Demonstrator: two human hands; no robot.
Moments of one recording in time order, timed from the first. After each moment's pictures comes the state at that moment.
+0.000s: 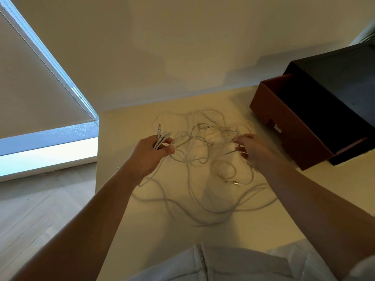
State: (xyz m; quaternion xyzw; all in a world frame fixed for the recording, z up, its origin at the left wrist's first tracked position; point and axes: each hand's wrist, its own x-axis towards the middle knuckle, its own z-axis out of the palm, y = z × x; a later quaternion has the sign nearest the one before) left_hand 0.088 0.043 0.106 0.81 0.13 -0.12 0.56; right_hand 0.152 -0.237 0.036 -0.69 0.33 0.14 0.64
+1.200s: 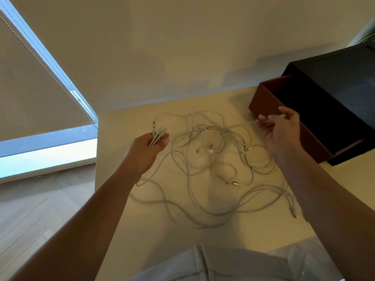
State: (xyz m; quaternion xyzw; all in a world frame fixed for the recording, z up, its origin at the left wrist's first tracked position) left_hand 0.095 0.044 0.109 0.76 0.16 -0.08 0.63; right_hand 0.151 -0.253 0.106 -0.49 0.28 -0.13 0.81
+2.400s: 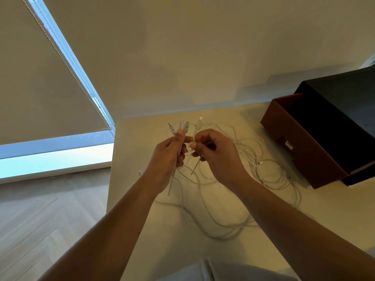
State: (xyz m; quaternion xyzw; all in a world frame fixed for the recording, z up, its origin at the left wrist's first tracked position) left_hand 0.077 0.026 0.137 0.65 0.13 -0.05 0.74; right_hand 0.091 -0.107 0.136 -0.75 -0.07 0.03 0.66
